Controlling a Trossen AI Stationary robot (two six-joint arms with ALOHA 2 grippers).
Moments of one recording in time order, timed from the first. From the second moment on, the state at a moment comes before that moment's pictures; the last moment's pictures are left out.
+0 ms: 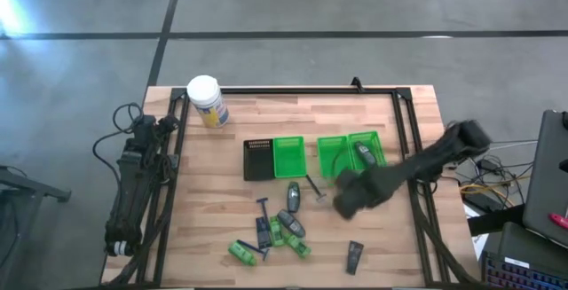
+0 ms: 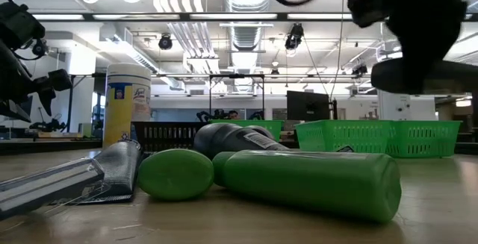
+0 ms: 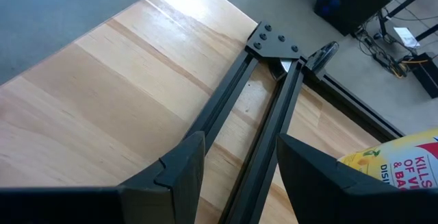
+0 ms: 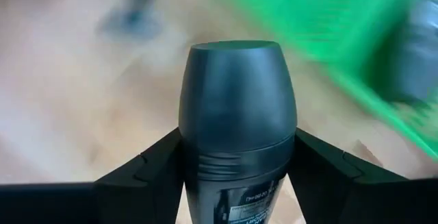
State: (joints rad) left arm 1.43 0.04 0.18 -0.79 -0.25 -0.69; right arm 0.41 1.55 1.13 -1.13 0.22 1.27
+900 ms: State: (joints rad) left arm 1.43 0.04 0.18 -0.79 -0.25 -0.69; right arm -0.23 1.28 0.78 -0.92 0.21 1.33
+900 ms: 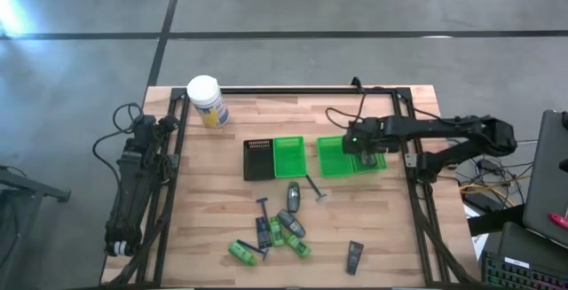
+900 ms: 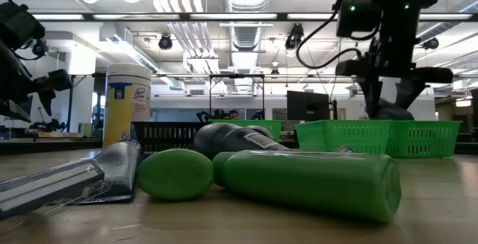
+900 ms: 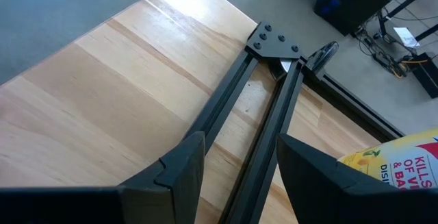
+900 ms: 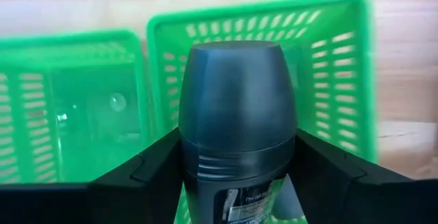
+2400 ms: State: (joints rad) left arm 1.43 0.04 0.18 -0.79 -0.25 -0.69; right arm 0.25 1.38 1.00 -1.09 -0.07 1.58
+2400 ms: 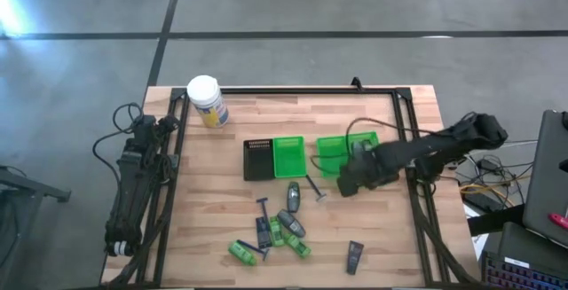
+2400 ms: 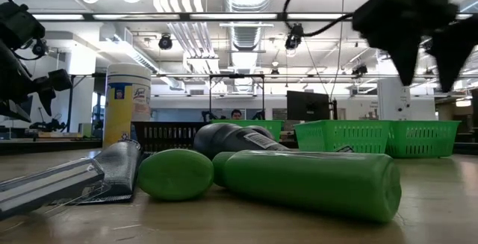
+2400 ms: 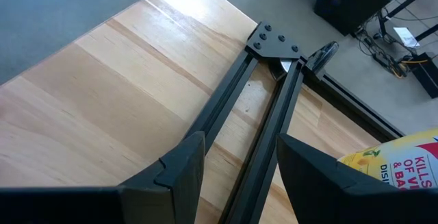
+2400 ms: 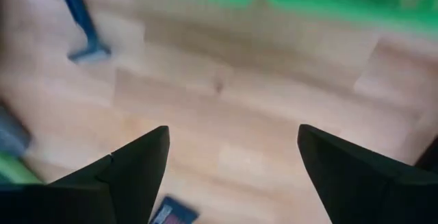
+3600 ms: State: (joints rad) left arm 1.43 0.04 0.18 -0.79 -0.25 -0.69; right arm 0.79 1.92 1.29 -0.63 -0.18 2.36
